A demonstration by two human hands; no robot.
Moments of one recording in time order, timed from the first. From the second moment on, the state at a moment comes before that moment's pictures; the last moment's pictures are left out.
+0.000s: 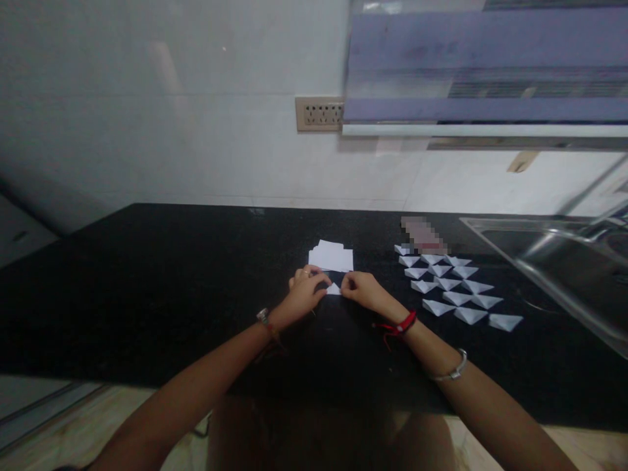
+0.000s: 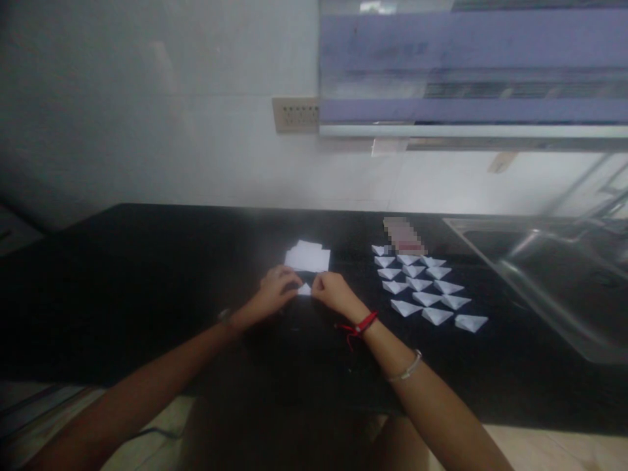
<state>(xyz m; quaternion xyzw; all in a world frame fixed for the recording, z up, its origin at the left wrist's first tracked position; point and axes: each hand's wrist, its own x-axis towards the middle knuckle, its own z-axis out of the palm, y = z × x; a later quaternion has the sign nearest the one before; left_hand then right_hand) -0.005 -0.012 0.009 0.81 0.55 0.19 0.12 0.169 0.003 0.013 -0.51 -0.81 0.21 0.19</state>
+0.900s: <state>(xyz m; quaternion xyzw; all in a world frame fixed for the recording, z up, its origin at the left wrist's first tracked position) -0.023 -0.018 0.019 0.91 0.40 0.06 0.08 0.182 -0.025 0.033 -0.41 -0.91 0.02 0.09</state>
